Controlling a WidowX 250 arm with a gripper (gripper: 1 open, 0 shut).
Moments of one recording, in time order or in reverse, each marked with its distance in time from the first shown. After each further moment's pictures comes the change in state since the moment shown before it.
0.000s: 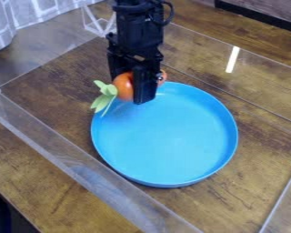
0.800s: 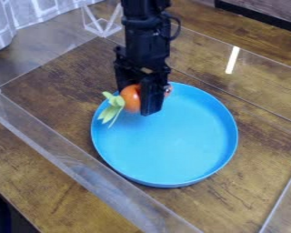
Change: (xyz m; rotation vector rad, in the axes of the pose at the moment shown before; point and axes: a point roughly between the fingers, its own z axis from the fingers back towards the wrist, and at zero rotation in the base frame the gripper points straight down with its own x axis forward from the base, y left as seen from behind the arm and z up) arm 0.006 -0.005 -0.018 -0.032 0.052 0.008
